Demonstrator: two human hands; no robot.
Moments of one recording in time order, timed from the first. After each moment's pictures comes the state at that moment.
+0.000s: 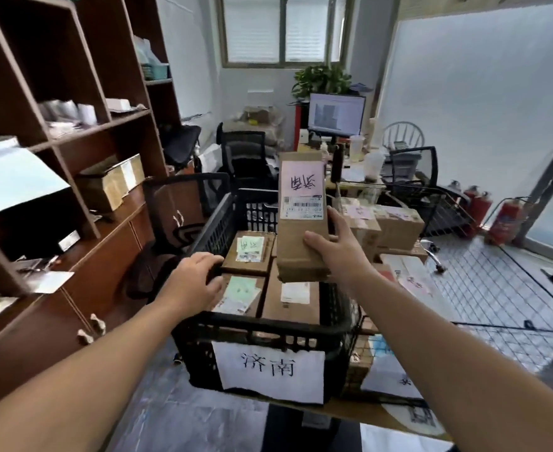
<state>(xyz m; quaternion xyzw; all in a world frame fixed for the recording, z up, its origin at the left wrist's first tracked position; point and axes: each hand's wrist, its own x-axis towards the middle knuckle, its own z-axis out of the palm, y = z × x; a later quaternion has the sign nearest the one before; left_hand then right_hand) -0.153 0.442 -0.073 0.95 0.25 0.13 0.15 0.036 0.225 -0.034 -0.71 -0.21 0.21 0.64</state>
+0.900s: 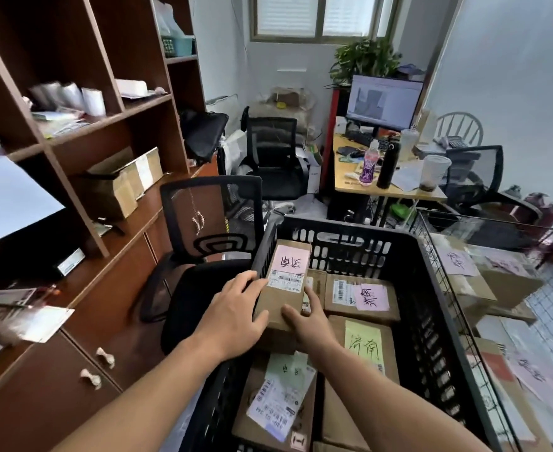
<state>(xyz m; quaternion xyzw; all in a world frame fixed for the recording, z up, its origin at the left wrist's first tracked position) -0.047 0.579 -0.095 0.95 0.22 0.10 0.18 0.083 0.466 -0.176 -0.75 -0.10 0.34 0.55</state>
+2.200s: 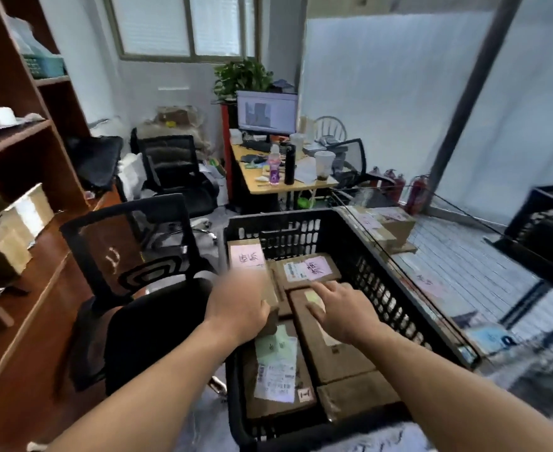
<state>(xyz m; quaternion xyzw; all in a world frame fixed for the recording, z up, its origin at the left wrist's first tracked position) -0.046 0.568 -0.078 0.99 0.04 0.09 0.02 0.030 0.365 -0.101 -0.97 -0.25 0.01 0.04</state>
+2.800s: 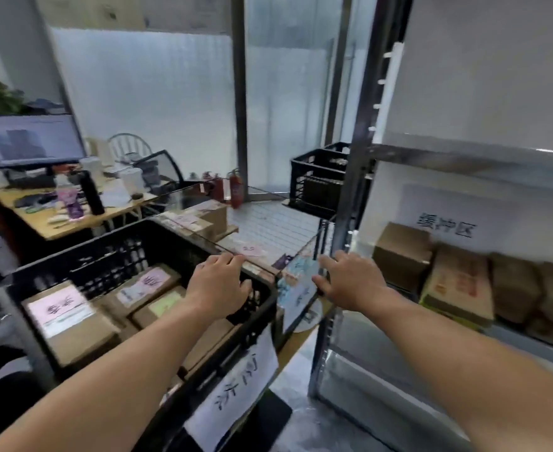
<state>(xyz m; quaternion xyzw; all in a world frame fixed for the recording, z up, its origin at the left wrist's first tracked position) -0.042 0.364 -0.037 0.95 -0.28 0.07 0.08 -0.136 0.123 -0.030 -0.99 0.10 -0.03 -0.05</state>
